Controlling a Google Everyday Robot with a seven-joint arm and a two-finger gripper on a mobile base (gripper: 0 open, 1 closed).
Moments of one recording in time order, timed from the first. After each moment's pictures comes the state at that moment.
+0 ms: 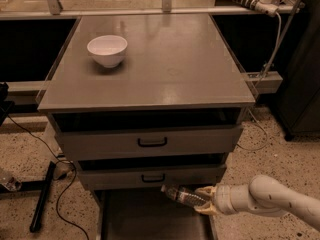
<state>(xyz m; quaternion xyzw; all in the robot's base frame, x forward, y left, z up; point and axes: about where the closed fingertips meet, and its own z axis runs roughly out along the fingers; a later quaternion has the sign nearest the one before) 0.465 -0.168 0.409 -0.59 0.70 0.20 0.34</state>
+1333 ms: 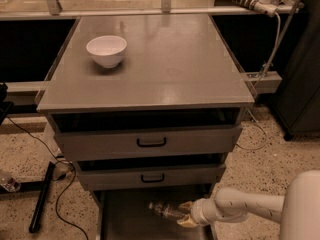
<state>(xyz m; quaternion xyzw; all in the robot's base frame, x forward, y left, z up) 0.464 -0.109 0.263 -0.58 0.74 0.22 0.26</state>
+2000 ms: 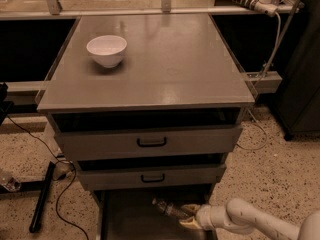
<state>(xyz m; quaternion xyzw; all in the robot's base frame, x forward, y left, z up) 0.472 -0.121 0.223 -0.53 0.73 0.27 0.35</state>
